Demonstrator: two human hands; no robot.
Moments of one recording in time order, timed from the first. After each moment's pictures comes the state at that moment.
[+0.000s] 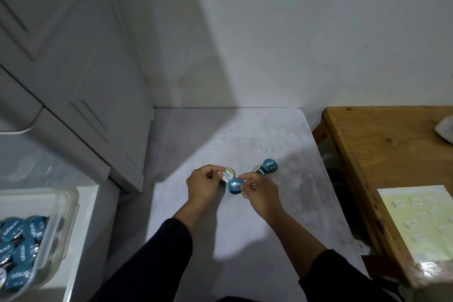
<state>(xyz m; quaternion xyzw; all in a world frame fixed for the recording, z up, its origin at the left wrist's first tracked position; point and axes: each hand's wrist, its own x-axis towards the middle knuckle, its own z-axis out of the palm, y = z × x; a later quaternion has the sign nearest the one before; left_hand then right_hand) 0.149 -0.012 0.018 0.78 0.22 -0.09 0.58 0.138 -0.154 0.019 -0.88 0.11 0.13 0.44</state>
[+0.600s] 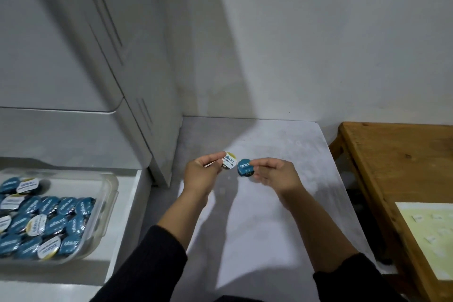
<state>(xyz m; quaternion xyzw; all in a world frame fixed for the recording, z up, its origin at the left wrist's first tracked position) 0.126 0.033 0.082 0.63 0.23 -0.02 0.74 0.137 -0.133 0.097 -0.70 0.12 0.15 0.68</state>
